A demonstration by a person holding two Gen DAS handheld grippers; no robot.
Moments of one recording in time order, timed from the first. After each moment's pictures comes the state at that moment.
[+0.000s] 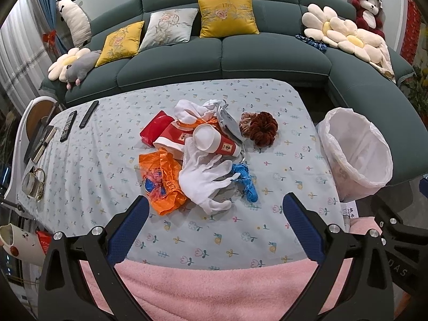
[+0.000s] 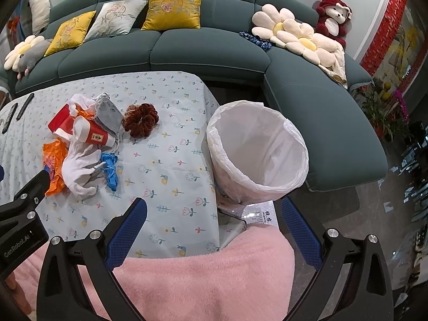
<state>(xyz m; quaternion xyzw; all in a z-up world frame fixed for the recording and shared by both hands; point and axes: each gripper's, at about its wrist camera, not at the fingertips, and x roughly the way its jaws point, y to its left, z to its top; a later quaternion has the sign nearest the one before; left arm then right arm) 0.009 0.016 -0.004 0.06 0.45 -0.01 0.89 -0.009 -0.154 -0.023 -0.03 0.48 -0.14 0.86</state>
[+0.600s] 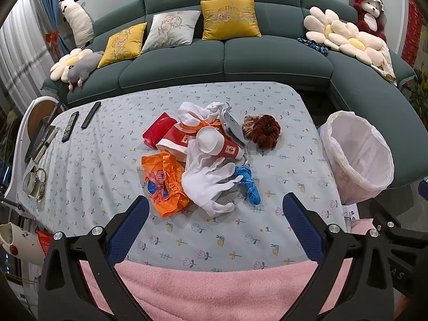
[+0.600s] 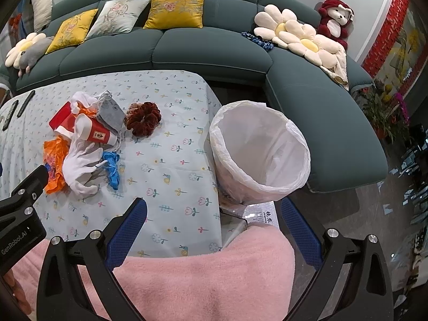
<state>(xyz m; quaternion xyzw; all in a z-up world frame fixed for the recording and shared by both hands) 0.010 0.021 -0.004 0.06 0.44 -0.01 0.89 -0.011 -0.149 -0.021 -0.03 0.48 -0.14 0.86</state>
